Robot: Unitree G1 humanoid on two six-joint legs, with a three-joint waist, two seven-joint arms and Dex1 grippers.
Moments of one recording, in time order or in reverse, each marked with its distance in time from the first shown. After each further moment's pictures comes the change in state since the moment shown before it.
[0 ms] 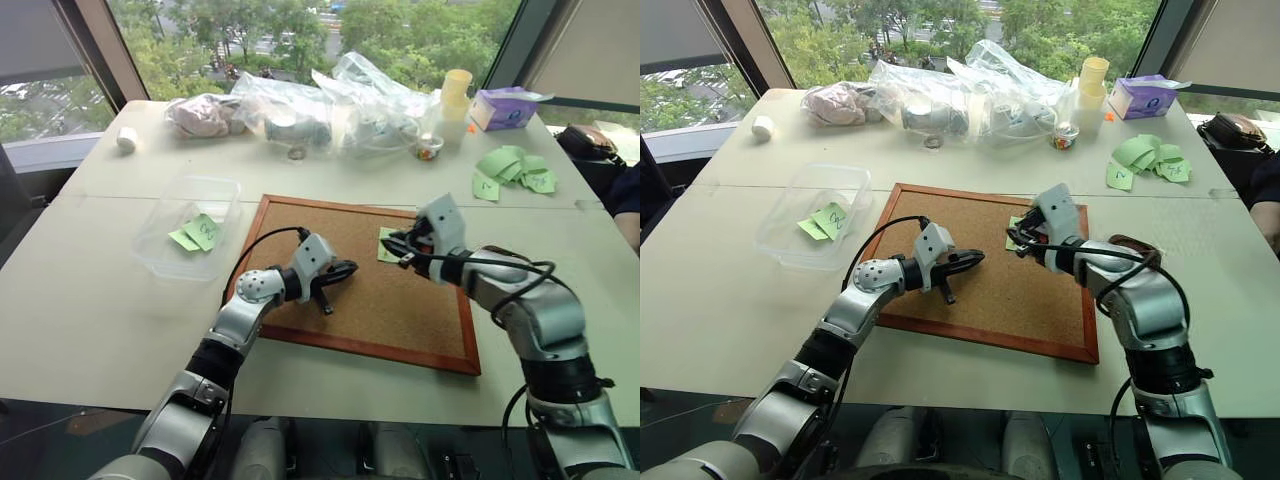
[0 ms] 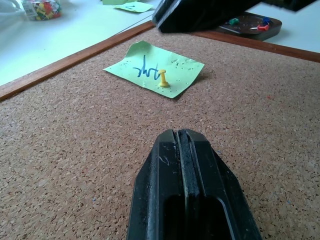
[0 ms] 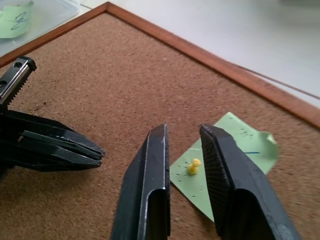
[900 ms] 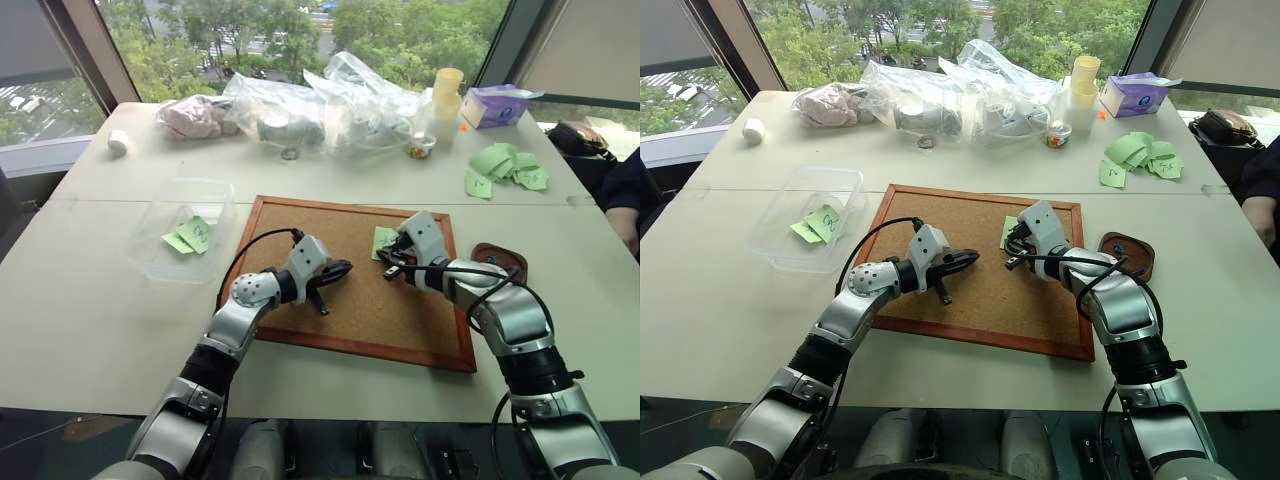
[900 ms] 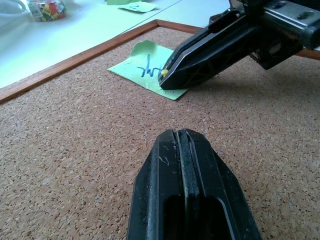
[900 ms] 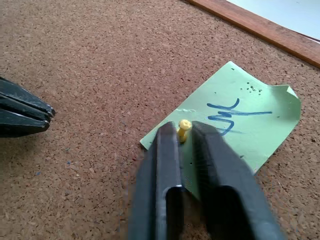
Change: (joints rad) left arm 0.034 0.019 0.004 -0.049 0.000 0.010 0.031; right arm -0.013 0.038 0.059 0.178 -0.134 -0.130 0.038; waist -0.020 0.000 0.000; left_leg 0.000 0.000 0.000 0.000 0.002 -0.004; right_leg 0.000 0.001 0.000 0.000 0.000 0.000
